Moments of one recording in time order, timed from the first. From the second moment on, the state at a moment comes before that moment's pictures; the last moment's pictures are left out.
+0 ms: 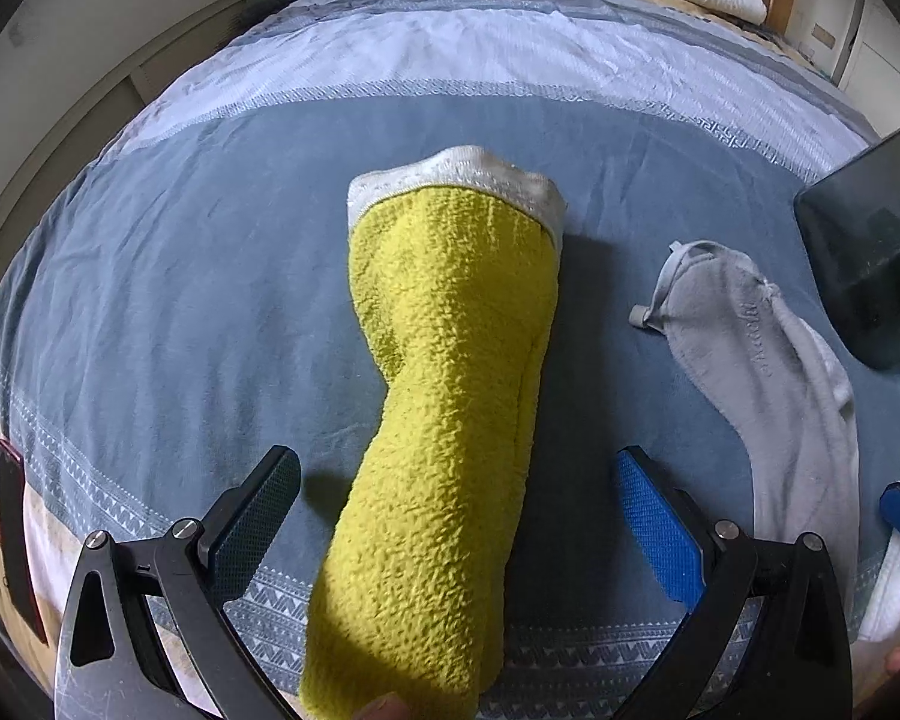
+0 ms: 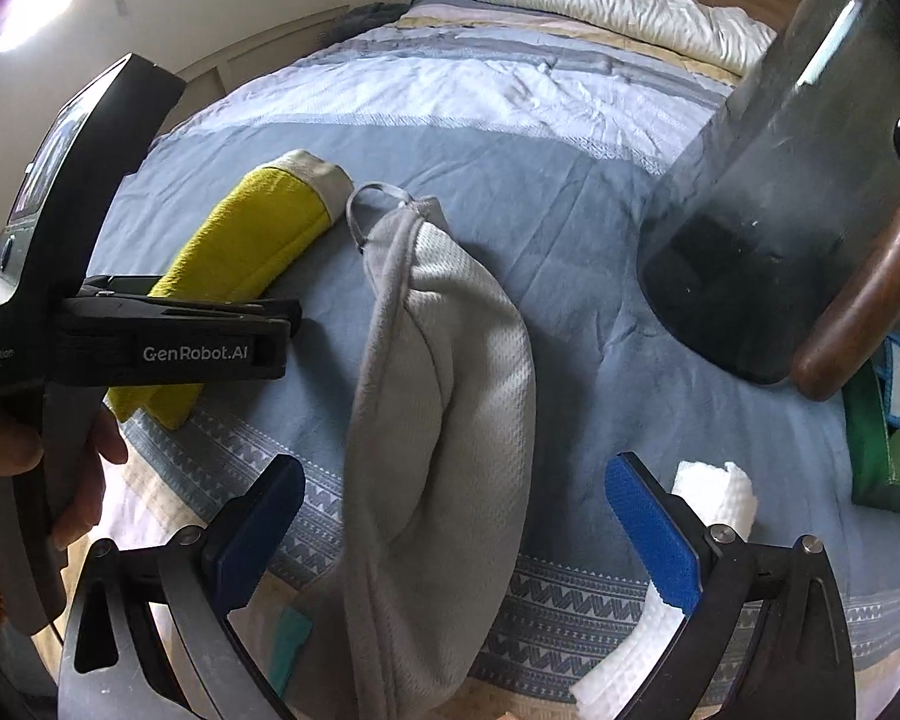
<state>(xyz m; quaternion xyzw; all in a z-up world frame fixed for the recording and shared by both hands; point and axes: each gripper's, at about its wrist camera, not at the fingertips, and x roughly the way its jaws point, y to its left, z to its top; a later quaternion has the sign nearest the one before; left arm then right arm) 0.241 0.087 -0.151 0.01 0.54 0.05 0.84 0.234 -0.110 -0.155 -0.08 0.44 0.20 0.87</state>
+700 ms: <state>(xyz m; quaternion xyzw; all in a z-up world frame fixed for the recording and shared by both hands) 0.254 0.082 -0.160 0.02 0.55 0.05 0.84 0.244 -0.106 -0.169 -0.09 0.46 0.20 0.86</state>
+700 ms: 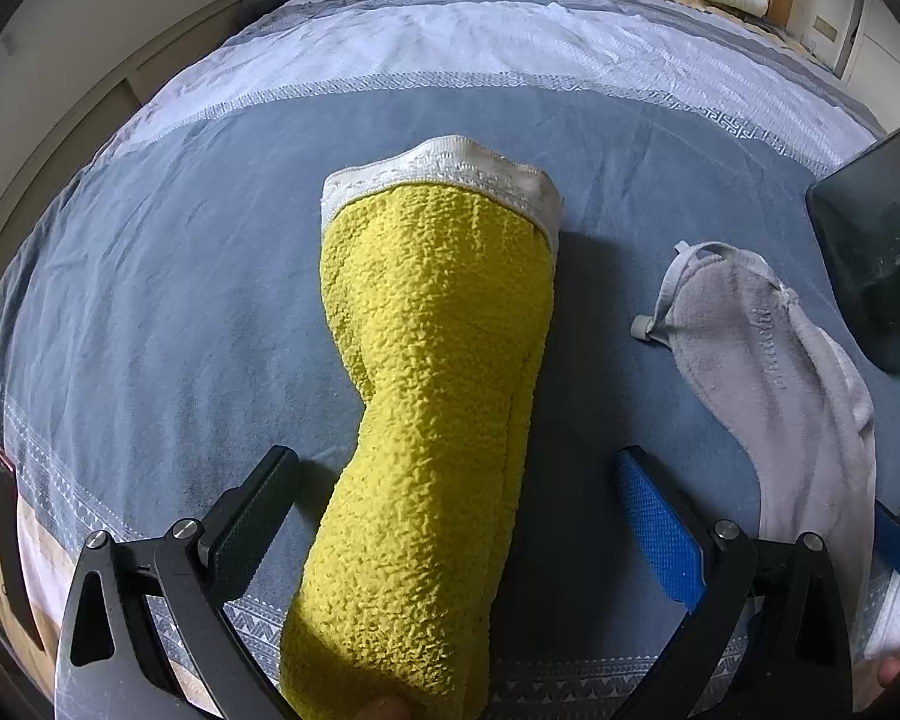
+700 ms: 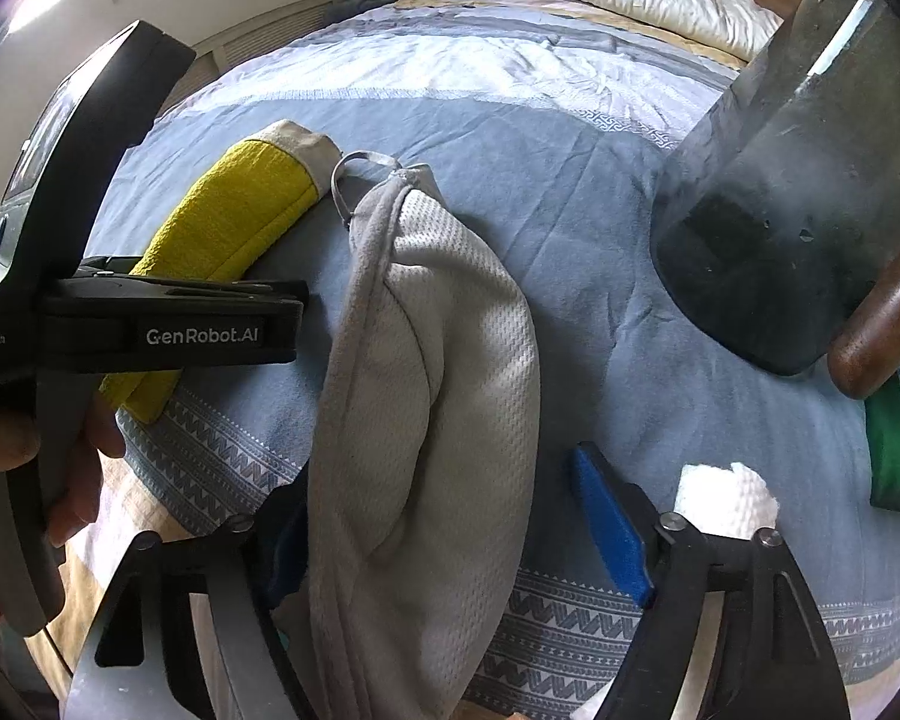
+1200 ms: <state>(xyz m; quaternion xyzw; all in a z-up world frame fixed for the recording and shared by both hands) 0.254 0.082 -0.161 0.02 0.54 0.05 0.84 0.245 -0.096 -0.168 -0.10 0.46 0.21 0.86</state>
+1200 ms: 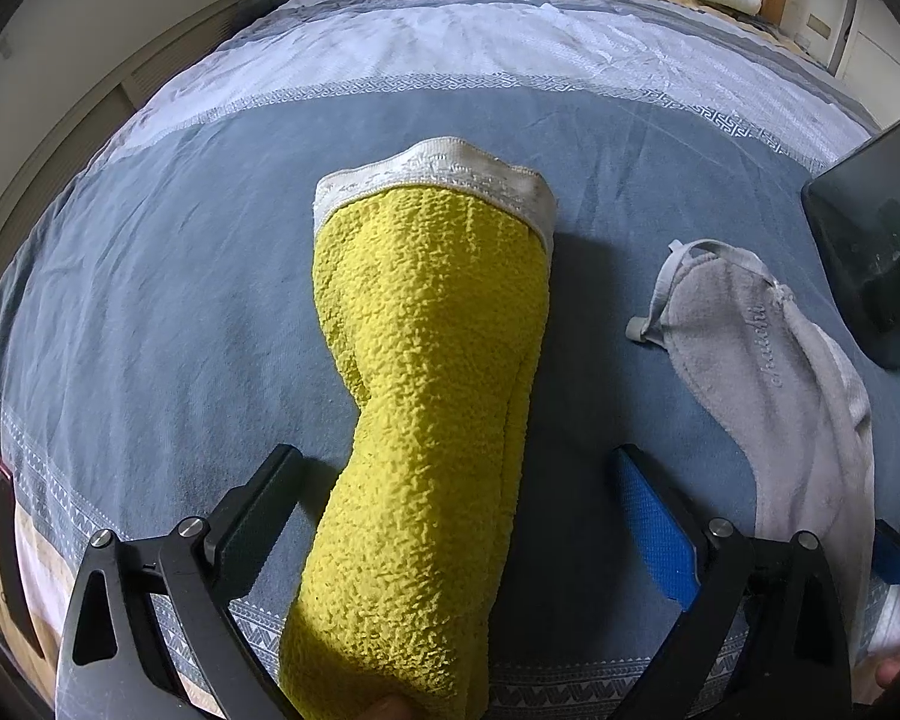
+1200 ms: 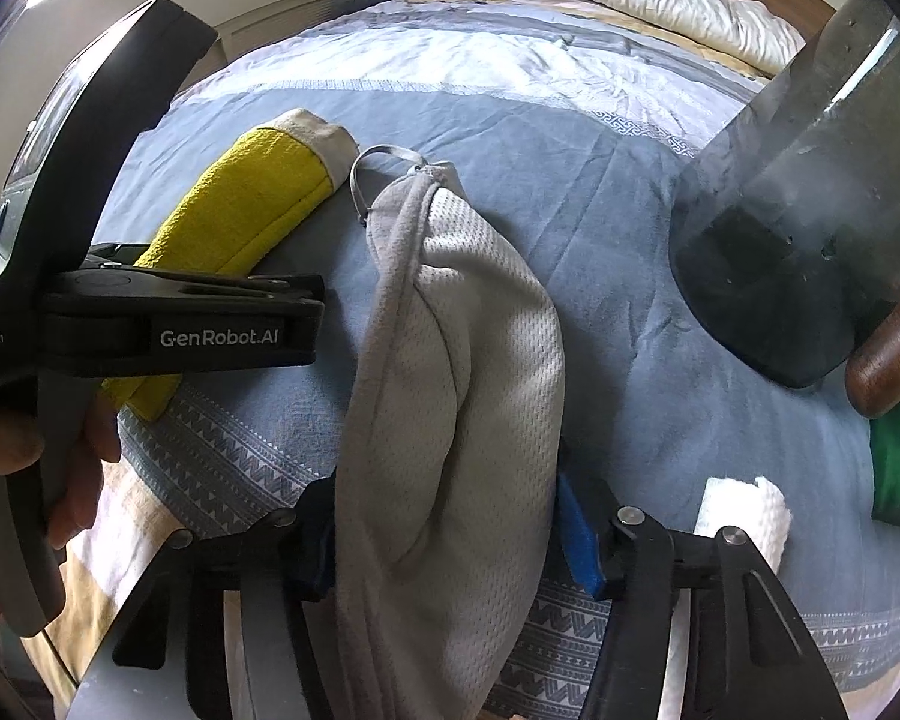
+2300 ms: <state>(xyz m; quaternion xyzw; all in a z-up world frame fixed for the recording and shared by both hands) 0.251 0.080 -0.152 0.02 0.53 0.02 0.85 0.239 -0.096 -0.159 -0.11 0.44 0.22 0.86</state>
